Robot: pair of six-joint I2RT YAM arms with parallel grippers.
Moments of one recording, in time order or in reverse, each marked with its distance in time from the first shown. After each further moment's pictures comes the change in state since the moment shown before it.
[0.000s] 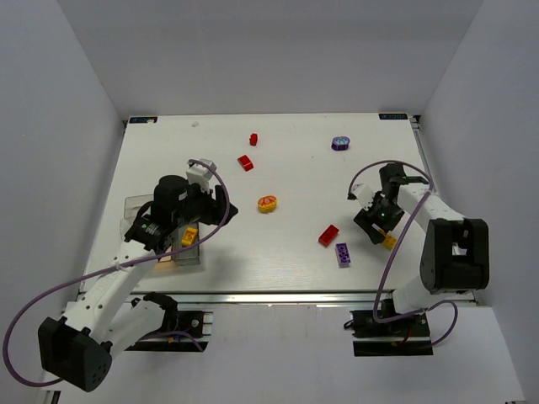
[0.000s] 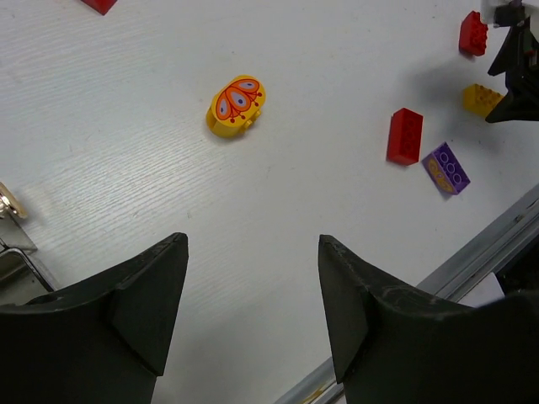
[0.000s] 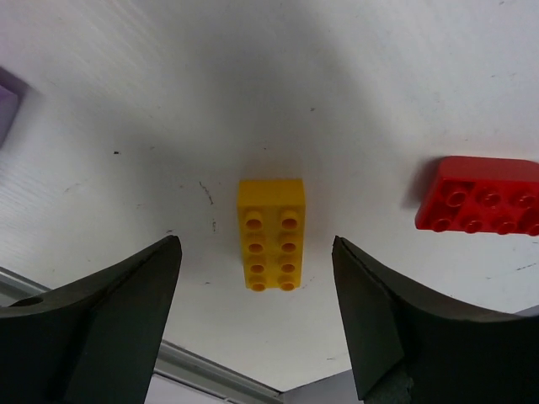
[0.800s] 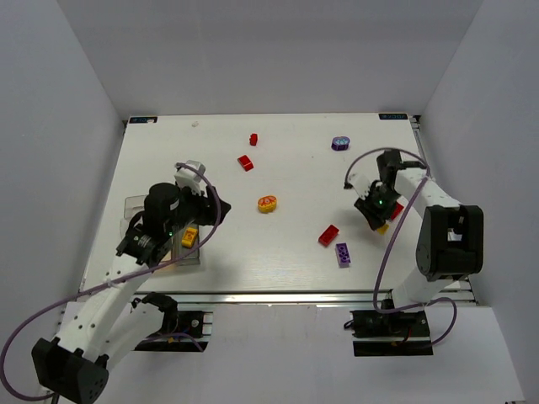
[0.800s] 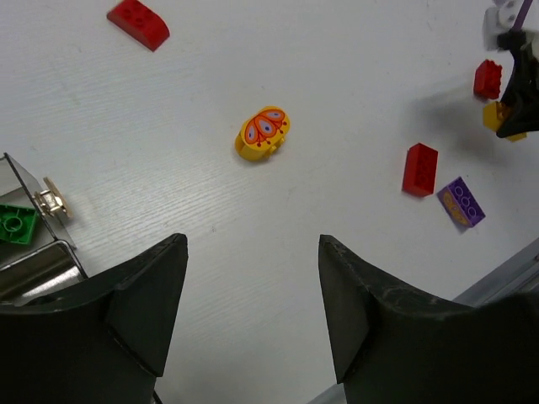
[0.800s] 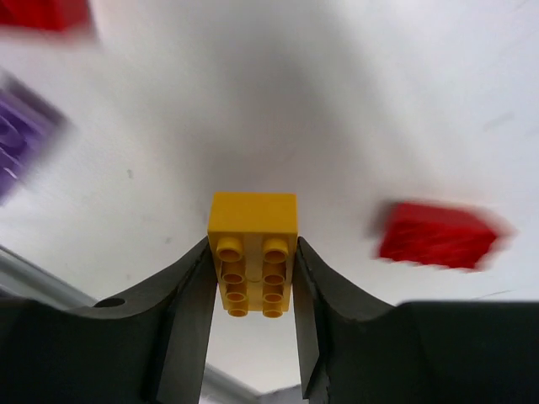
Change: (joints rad) left arm 0.001 -0.095 -0.028 0.013 -0.098 -0.014; right arm 0.007 0.119 0.104 -0.086 -0.023 -0.045
